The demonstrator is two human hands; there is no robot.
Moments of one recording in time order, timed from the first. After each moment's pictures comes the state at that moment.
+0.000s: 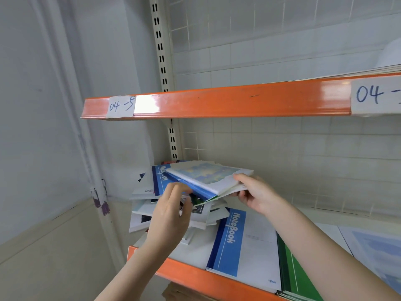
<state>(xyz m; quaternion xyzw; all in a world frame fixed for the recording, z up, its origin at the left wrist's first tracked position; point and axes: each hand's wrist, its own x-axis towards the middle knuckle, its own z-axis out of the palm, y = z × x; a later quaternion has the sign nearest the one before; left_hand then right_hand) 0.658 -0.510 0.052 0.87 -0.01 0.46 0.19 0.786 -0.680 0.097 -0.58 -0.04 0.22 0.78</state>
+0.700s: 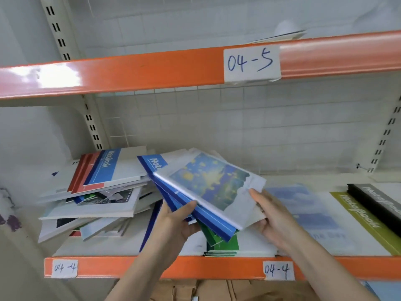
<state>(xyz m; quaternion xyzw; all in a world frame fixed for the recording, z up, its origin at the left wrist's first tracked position) 0.662 -0.662 0.048 0.52 0.04 0.04 0.85 0.721 -0.860 0.026 -0.54 -0.01 0.11 0.84</state>
